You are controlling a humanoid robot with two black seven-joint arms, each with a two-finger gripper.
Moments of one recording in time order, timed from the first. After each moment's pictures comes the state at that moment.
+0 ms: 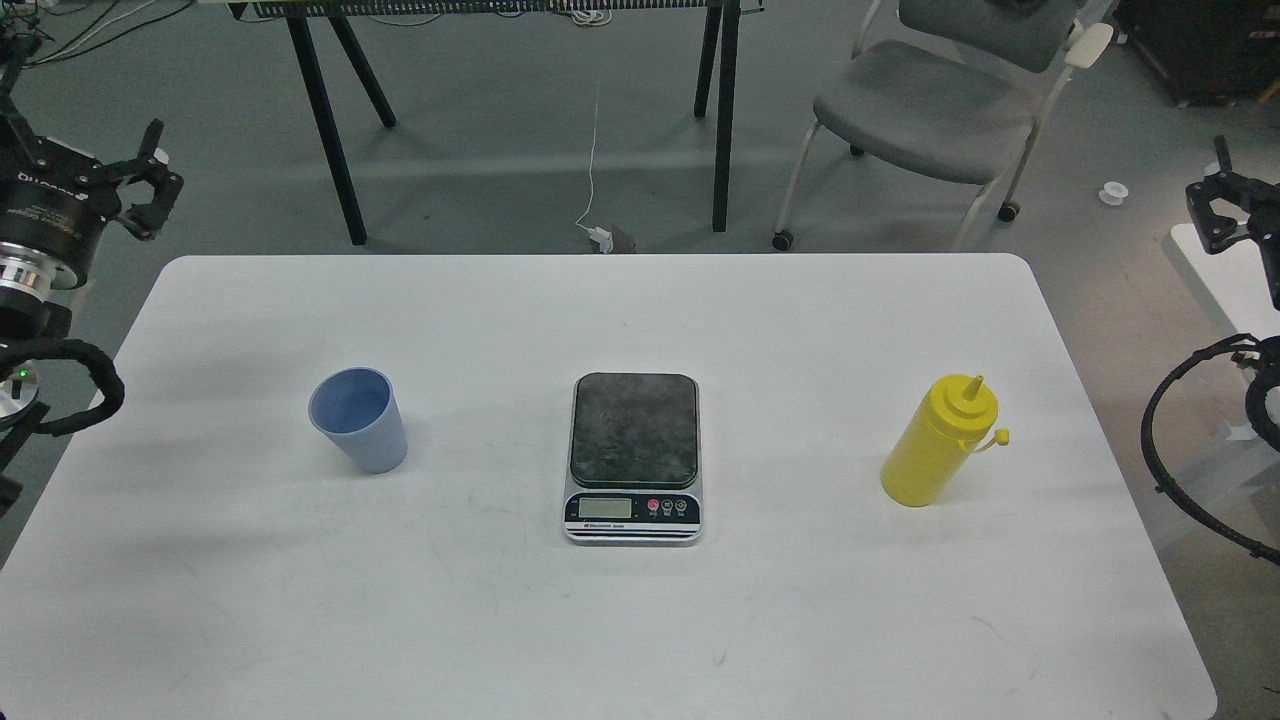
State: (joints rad) left arm -0.62 0.62 -0.93 -0.74 -0.20 -0.49 -0.33; right arm 0.57 -0.54 1.22 0.64 0.32 0.49 0.12
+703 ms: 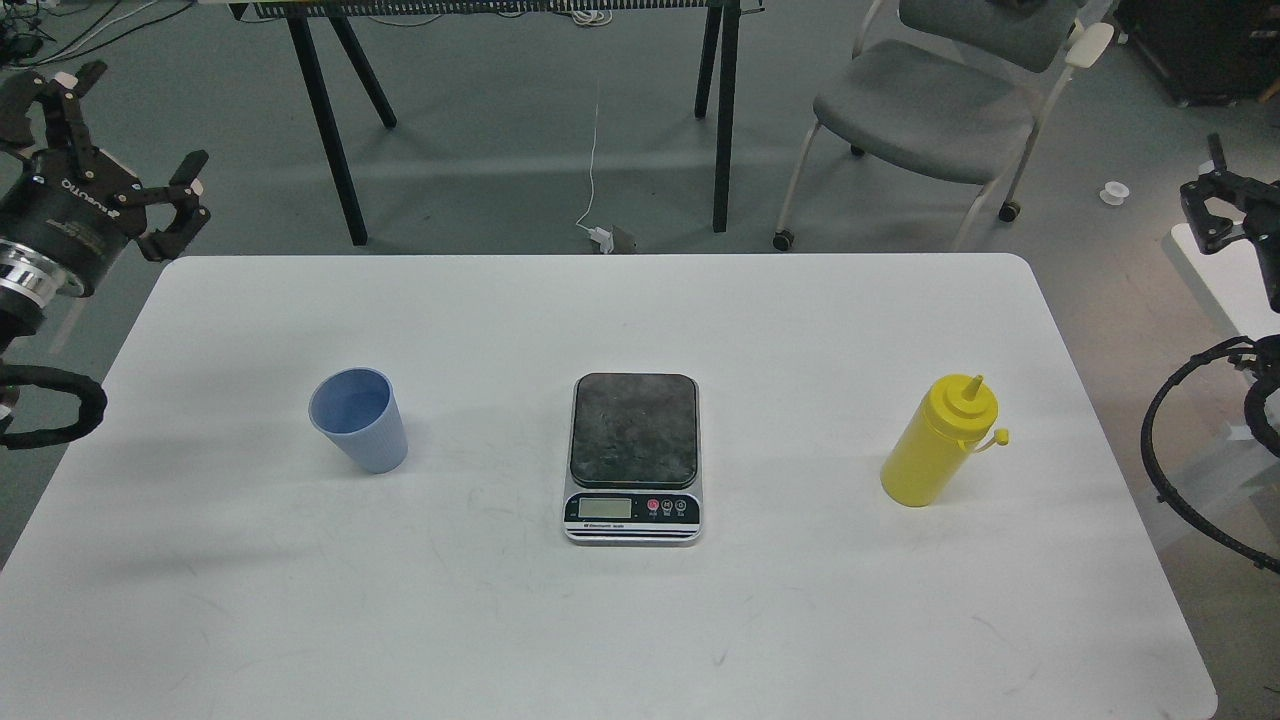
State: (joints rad) left arm -0.63 0.71 -0.87 -0.85 0.24 -0.49 -0.30; right arm 0.53 -0.55 1.23 0.72 0.32 0.49 0.13
